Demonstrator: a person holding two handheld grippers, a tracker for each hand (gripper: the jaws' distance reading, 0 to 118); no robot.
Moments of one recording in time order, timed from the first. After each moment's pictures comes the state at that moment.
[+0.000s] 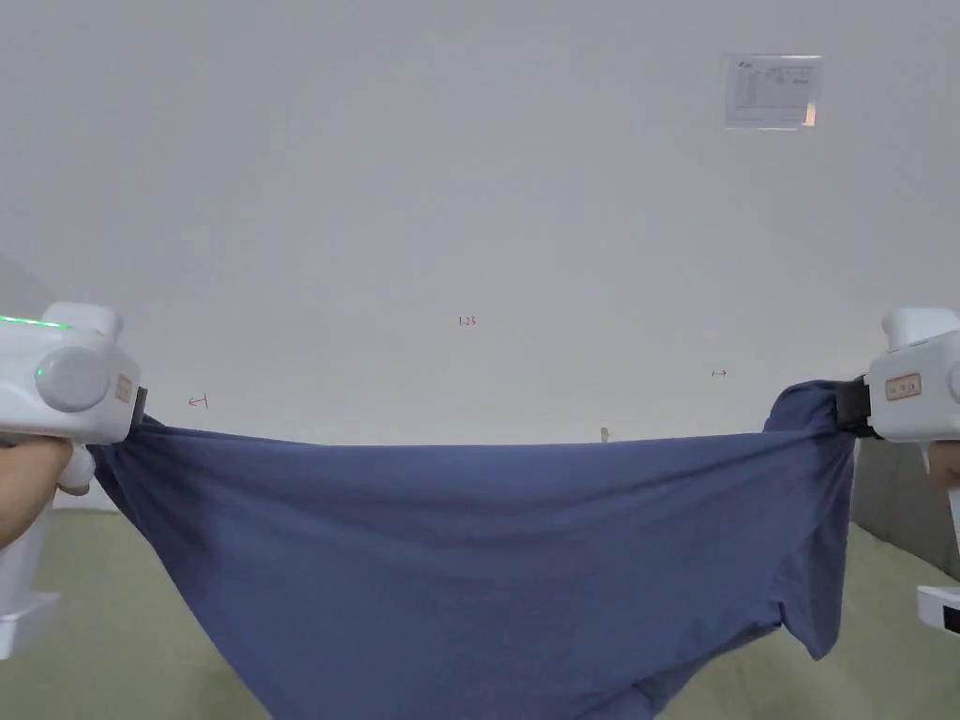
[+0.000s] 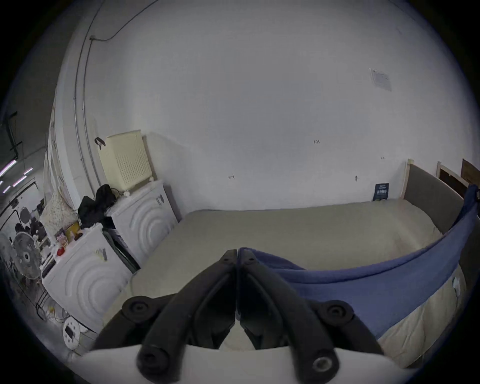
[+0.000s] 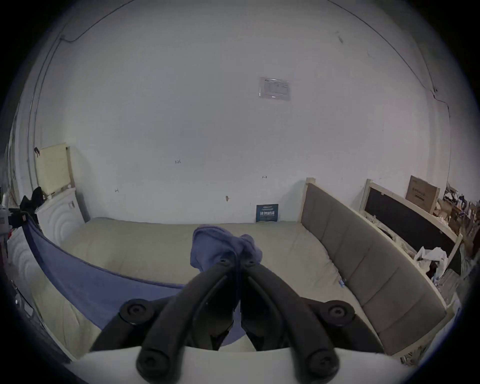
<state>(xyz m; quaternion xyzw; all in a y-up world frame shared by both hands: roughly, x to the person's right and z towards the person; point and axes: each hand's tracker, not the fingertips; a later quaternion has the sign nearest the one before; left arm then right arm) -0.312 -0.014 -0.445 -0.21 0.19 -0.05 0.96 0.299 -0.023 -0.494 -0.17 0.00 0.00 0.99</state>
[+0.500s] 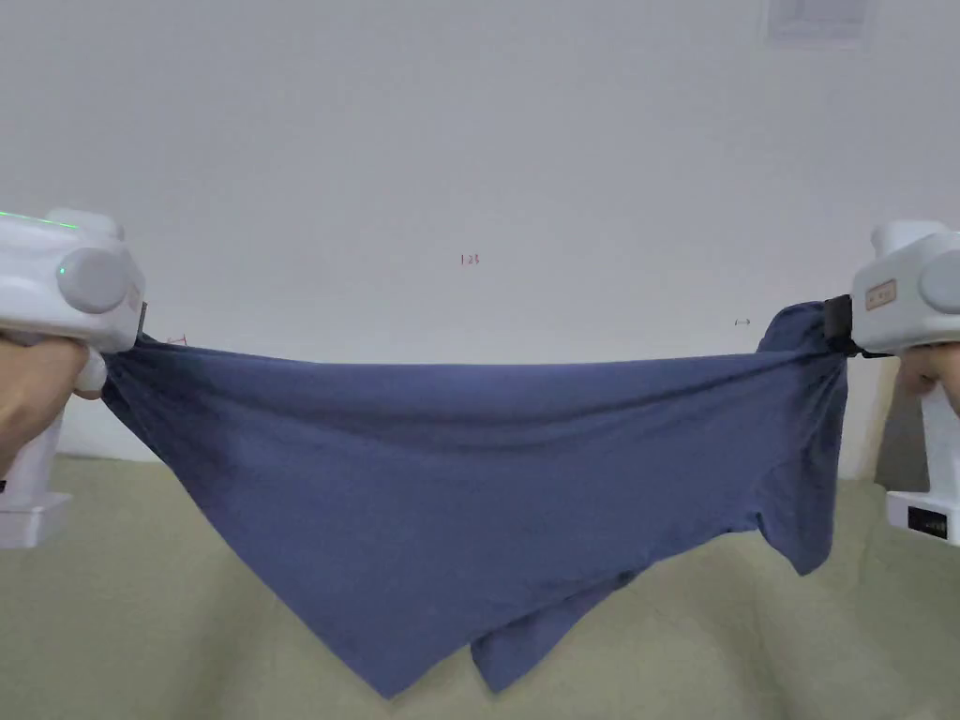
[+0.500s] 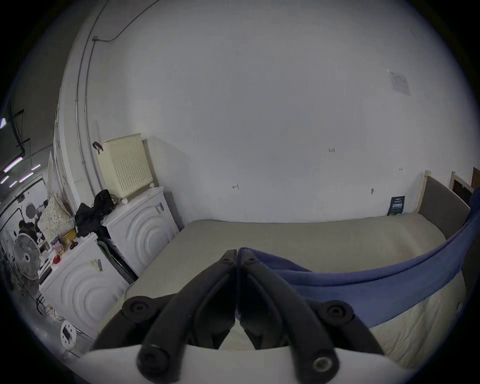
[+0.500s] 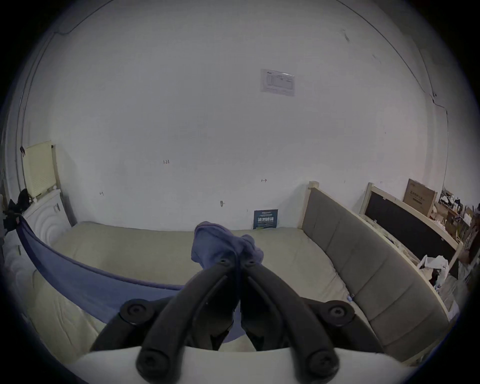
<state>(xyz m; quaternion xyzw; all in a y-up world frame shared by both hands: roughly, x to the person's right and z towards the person) -0.317 -0.034 -0.559 -0.21 0.22 -0.06 0.95 0.271 -0.032 -0.613 -0.18 -0.02 0.01 0.98</state>
